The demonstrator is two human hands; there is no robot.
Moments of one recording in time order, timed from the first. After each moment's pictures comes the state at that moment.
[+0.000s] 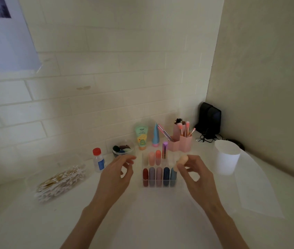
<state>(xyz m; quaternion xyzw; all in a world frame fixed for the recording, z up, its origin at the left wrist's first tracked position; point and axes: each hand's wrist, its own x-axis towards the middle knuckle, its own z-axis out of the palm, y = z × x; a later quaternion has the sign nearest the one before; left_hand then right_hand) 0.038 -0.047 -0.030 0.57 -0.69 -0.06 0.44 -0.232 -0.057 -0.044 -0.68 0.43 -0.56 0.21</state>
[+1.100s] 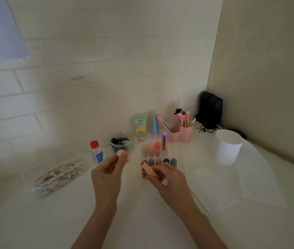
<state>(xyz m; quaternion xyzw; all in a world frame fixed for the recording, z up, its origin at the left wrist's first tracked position) 0.005 -0.009 -0.018 0.52 -0.39 -0.27 0.71 -0.165 -0.049 -0.074 -0.76 0.43 -0.47 0.12</state>
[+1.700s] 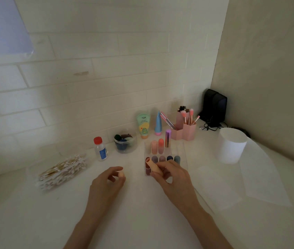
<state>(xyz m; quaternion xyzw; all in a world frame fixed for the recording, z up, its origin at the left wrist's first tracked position) 0.062 -0.008 -0.074 0.69 -0.56 -0.18 0.43 -0.166 -0.046 -0.076 -0.75 0.44 -0.48 0.14</state>
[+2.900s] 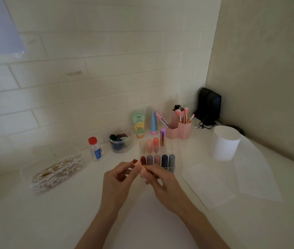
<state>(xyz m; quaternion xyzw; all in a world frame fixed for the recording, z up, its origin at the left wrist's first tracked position) 0.002 -0.001 -0.045 0.54 -0.54 -0.29 0.58 -0.157 -0.028 -0.066 -0.75 0.43 -0.39 0.33</state>
